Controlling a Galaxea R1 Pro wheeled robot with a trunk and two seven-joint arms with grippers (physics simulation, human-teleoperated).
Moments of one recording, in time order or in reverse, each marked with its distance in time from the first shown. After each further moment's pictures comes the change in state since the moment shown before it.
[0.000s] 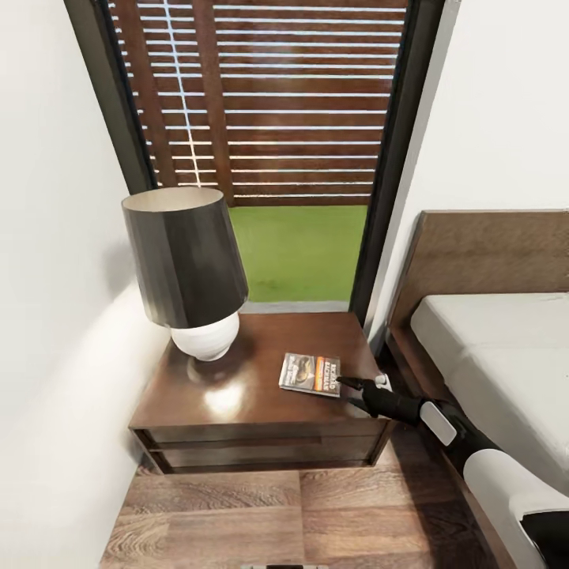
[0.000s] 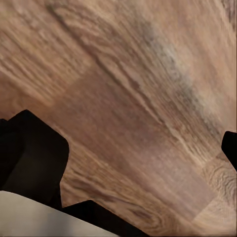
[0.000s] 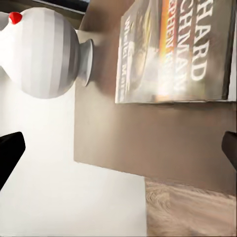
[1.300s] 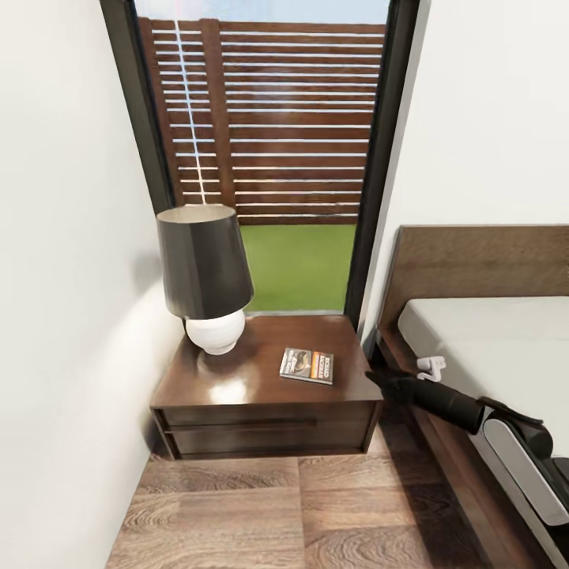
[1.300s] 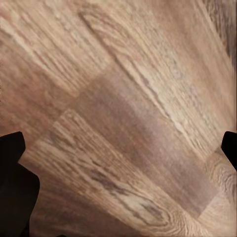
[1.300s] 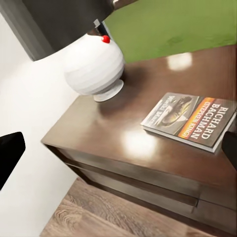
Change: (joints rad) left arm 0.004 0.000 0.004 -0.026 0.005 -0.075 0.003; right arm 0.444 -0.234 -0.060 -1.108 0.054 -0.111 -0.300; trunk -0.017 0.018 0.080
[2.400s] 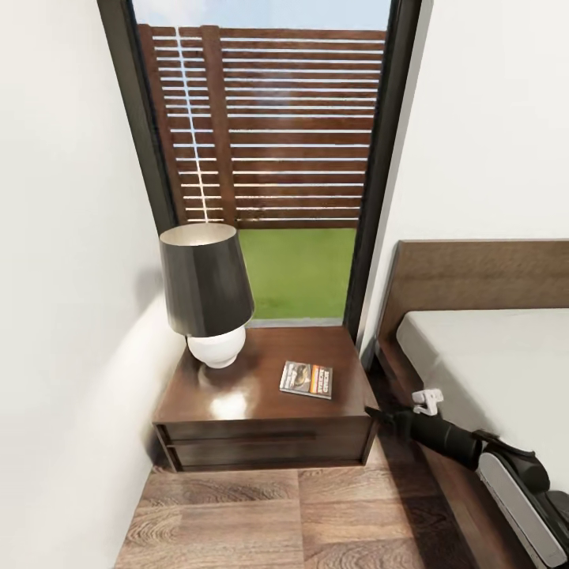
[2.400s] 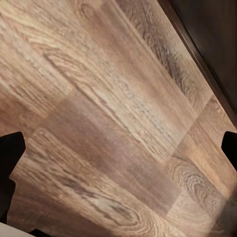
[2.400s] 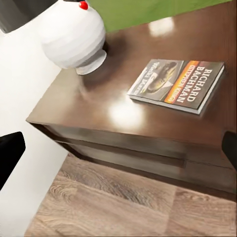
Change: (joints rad) left arm 0.115 0.003 0.000 -0.220 -0.004 -0.052 0.007; right arm 0.106 0.026 0.011 0.051 0.087 -0.019 -0.019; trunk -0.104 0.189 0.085
